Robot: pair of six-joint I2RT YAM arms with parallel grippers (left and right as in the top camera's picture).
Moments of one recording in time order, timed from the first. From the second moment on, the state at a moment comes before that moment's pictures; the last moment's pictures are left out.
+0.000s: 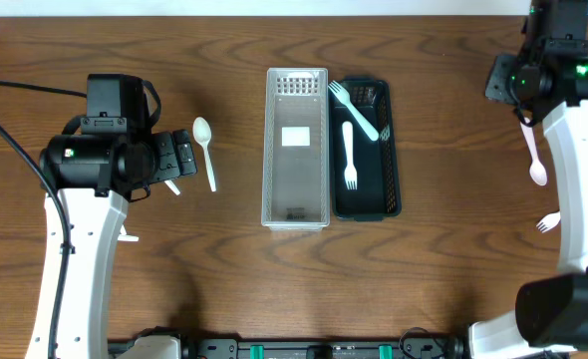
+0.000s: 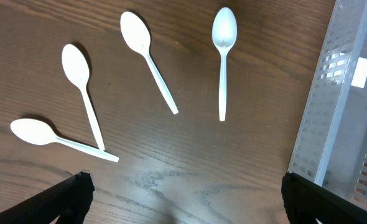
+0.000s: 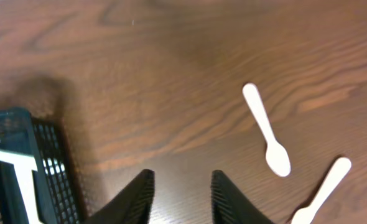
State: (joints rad) left arm -0.02 1.34 1.39 -1.20 -0.08 -0.23; right arm -0.06 1.70 1.72 -1.03 0.15 0.22
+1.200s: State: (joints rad) left arm -0.02 1.34 1.39 -1.20 -0.08 -0.23; right arm 0.30 2.06 1.72 -0.74 0.08 -0.06
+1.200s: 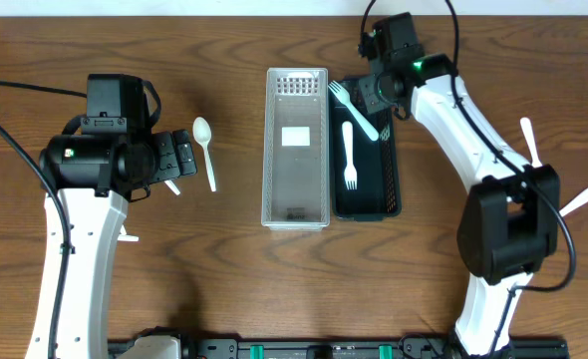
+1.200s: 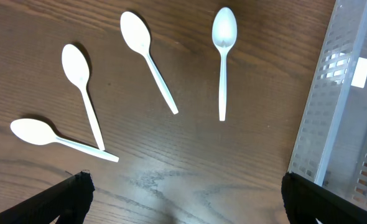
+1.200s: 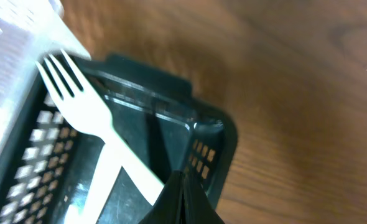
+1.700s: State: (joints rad) left arm -0.02 1.34 1.39 -1.20 -0.08 -0.23; right arm 0.30 2.15 1.72 -0.74 0.07 -0.06
